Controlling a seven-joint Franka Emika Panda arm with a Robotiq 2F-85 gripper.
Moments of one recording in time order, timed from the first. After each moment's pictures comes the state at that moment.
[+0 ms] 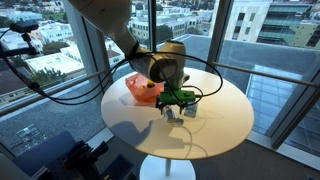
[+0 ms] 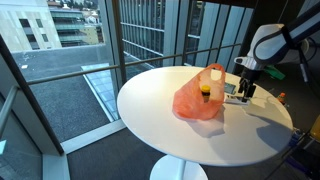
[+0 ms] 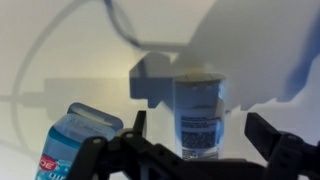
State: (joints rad) arm -0.16 0.40 -0.03 -2.11 -0.01 2.50 -0.91
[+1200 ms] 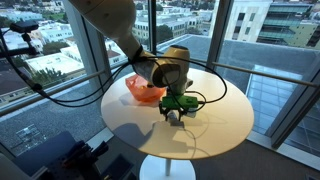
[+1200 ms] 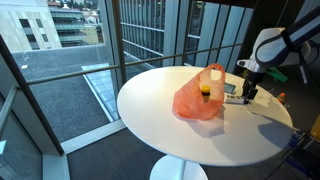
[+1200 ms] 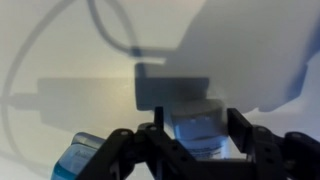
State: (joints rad) arm -0.19 0.43 -0.03 -2.11 -0.01 2.50 -0.90
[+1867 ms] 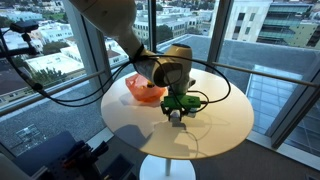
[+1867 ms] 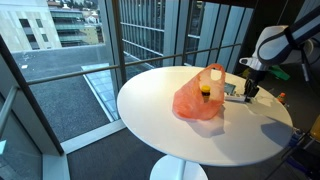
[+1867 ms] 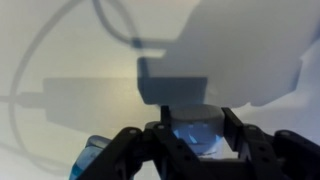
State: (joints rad) arm -0.21 0.41 -0.03 -2.11 -0.01 2.50 -0.90
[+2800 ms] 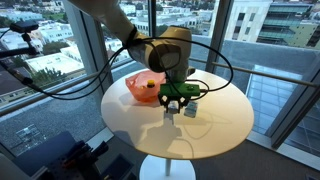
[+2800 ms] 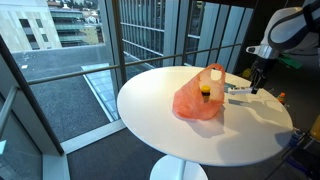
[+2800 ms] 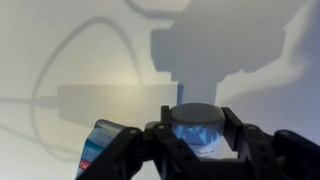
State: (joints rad) arm -0.21 0.26 -0.04 -2.16 -0.01 2.40 -0.89
